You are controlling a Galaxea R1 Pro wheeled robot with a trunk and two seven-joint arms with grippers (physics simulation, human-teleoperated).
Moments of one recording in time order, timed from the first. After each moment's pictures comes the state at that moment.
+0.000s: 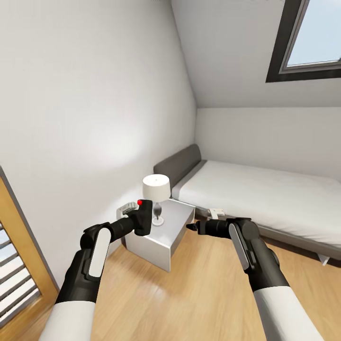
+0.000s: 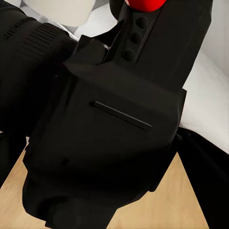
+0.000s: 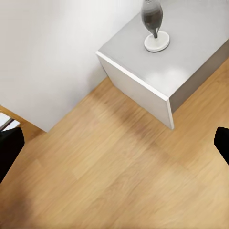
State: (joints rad) left arm -0.58 -0.17 0.13 -1.35 0.39 0.86 -0.02; right arm -0.65 0.04 0.03 -1.26 -0.09 1.01 0.38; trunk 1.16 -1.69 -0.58
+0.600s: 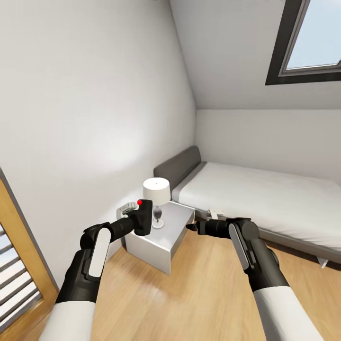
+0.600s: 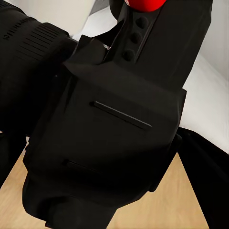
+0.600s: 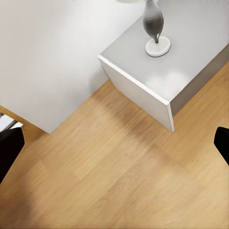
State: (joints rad) left arm -0.58 -0.17 0.13 -1.36 0.39 0.86 -0.02; right arm -0.65 0.04 0.03 -1.26 -0.09 1.01 0.38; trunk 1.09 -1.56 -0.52
